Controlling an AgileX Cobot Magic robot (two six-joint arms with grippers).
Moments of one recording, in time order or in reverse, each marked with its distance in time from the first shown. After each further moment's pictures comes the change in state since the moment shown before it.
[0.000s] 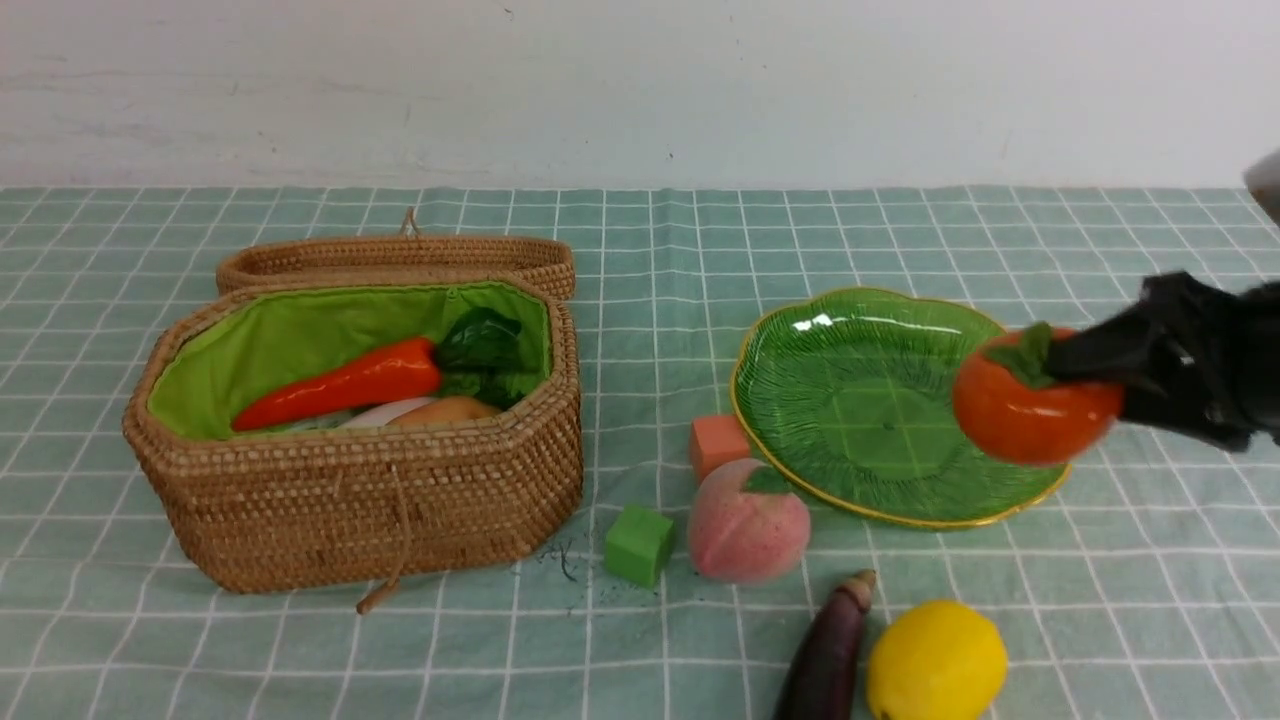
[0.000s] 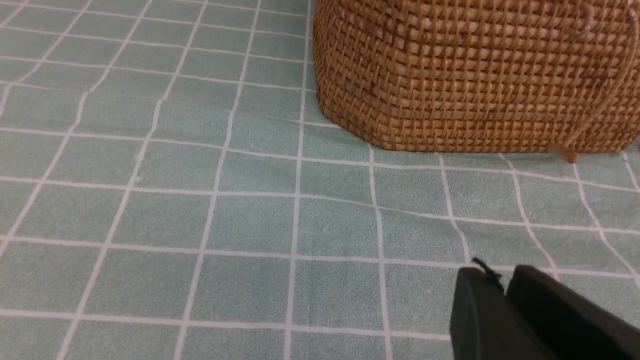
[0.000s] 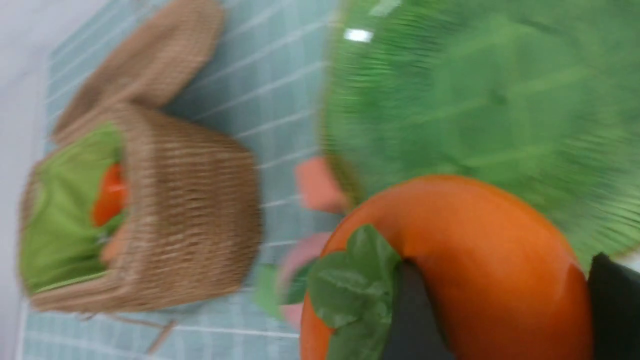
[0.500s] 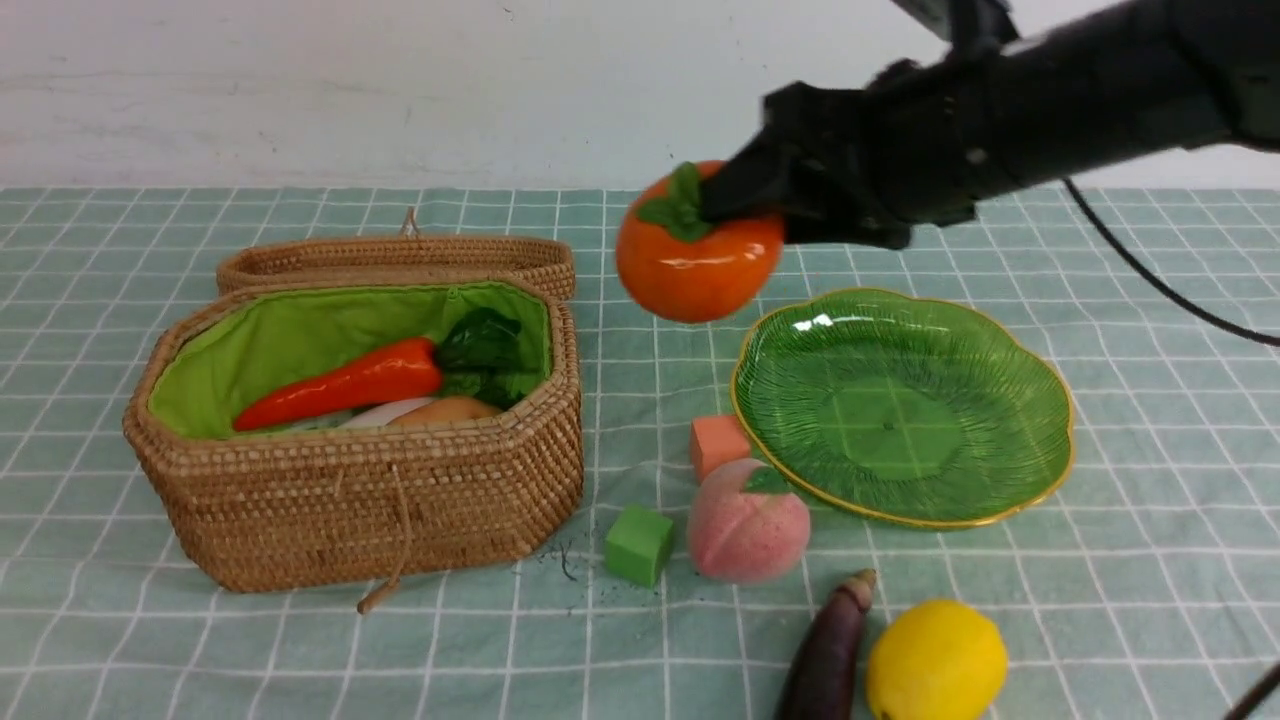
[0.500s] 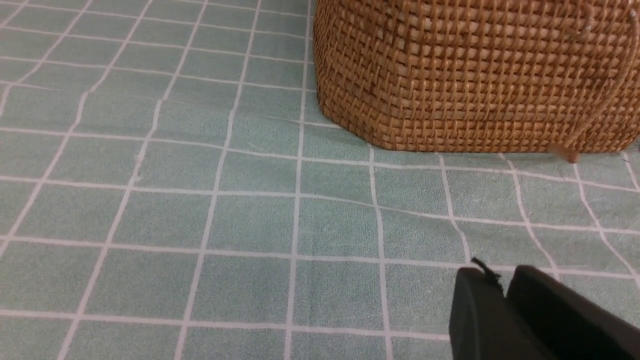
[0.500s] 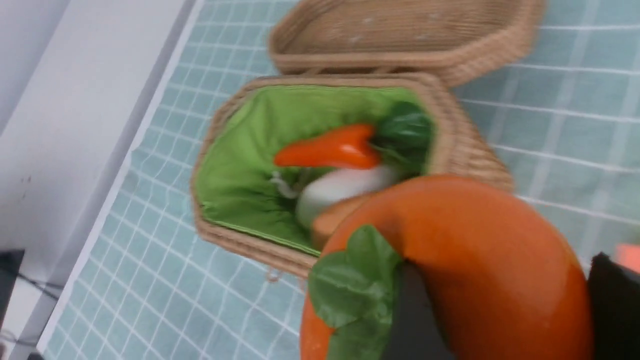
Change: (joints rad) right arm 0.502 0.270 -0.607 -0.304 -0.001 0.354; left arm 0.000 0.000 0.000 0.000 0.000 0.000
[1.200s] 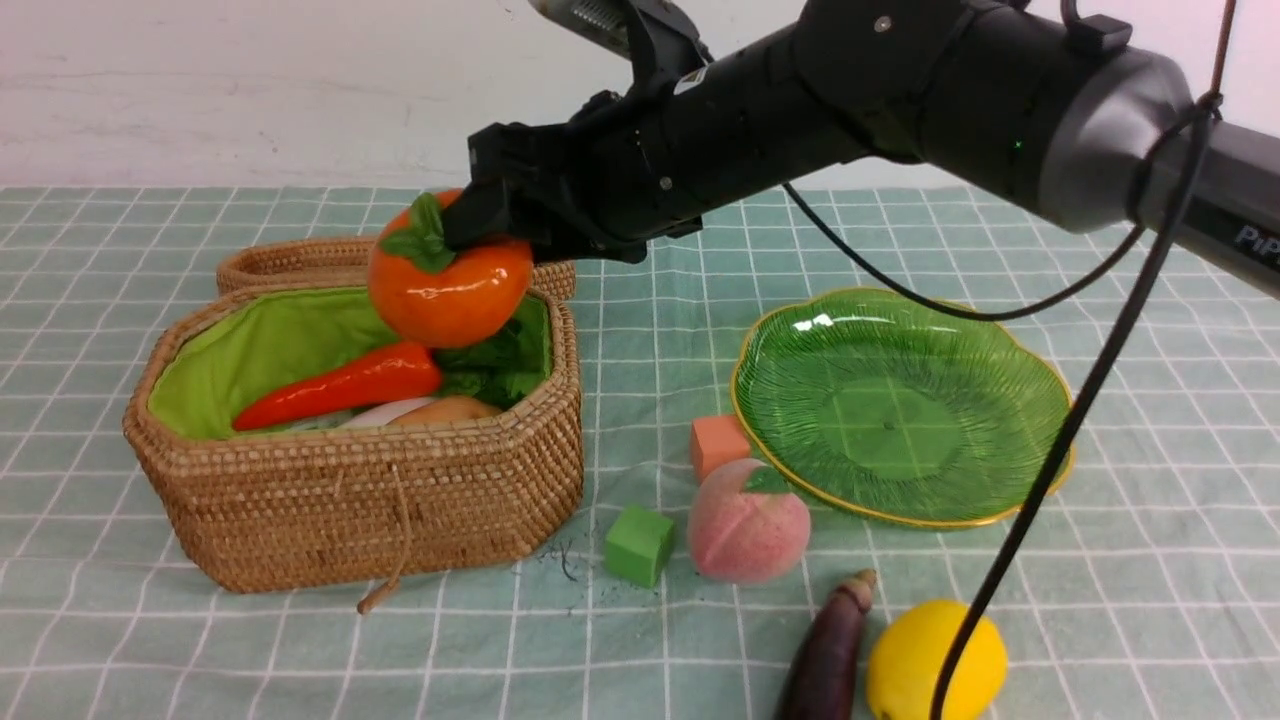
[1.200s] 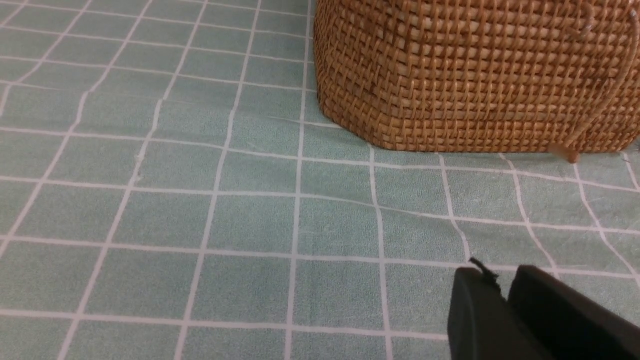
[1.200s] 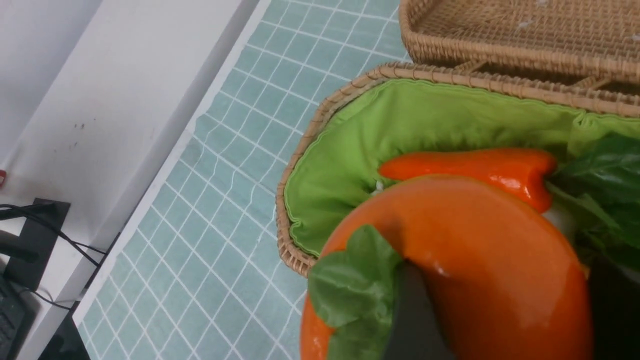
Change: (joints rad) right arm 0.171 0.276 -0.285 0.006 -0.034 0.023; left arm 0.000 0.000 0.000 0.000 0.000 0.000
